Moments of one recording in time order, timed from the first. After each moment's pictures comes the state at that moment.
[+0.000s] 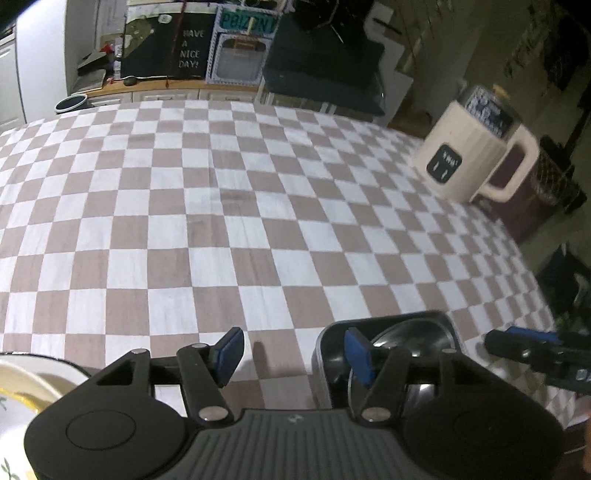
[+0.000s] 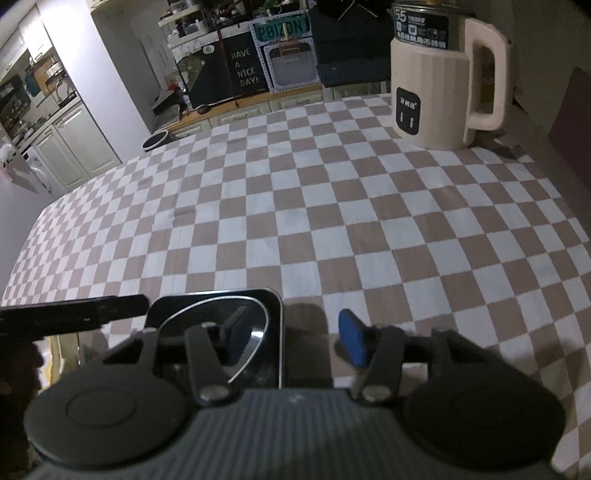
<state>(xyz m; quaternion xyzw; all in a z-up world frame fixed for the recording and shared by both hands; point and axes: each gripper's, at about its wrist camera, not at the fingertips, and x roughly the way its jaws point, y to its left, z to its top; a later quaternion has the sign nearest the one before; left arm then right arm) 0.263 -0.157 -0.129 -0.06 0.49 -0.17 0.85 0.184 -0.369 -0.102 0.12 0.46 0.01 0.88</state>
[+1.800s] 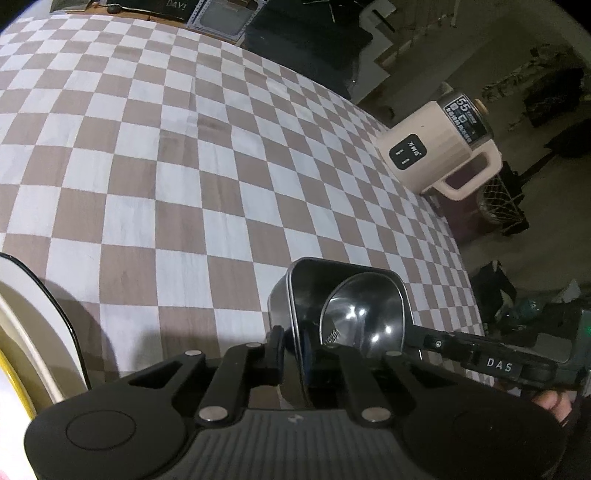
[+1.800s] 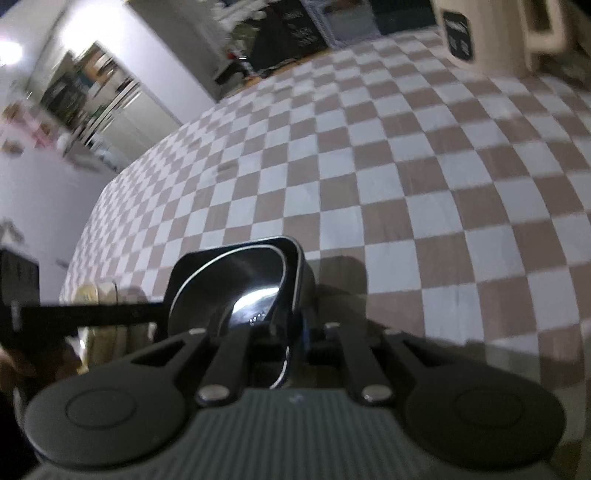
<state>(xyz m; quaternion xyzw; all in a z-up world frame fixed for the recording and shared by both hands) 0.242 -0.126 -0.159 -0.21 0.52 -0.26 0.78 0.204 -0.397 -0.160 0.18 0.49 0.16 0.84</state>
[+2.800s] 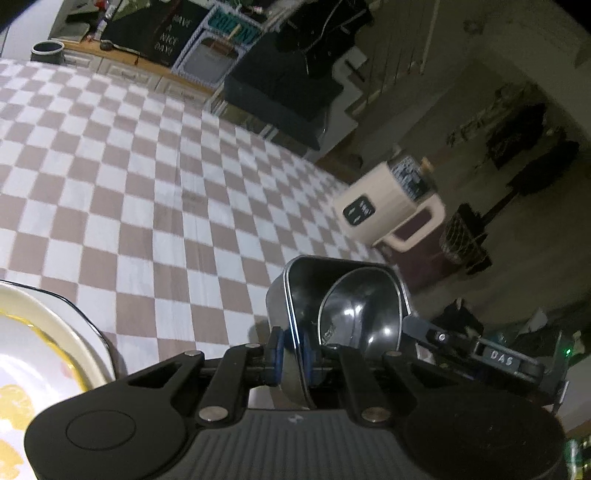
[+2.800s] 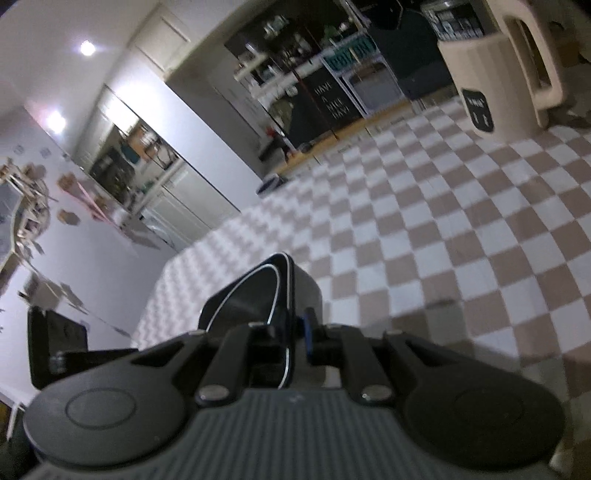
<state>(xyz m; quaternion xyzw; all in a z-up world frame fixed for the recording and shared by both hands) 0.211 -0.083 -0.088 -0.25 0.44 -0.28 0.82 0.180 -0.401 -0.097 0.28 0.37 0.19 0.87</state>
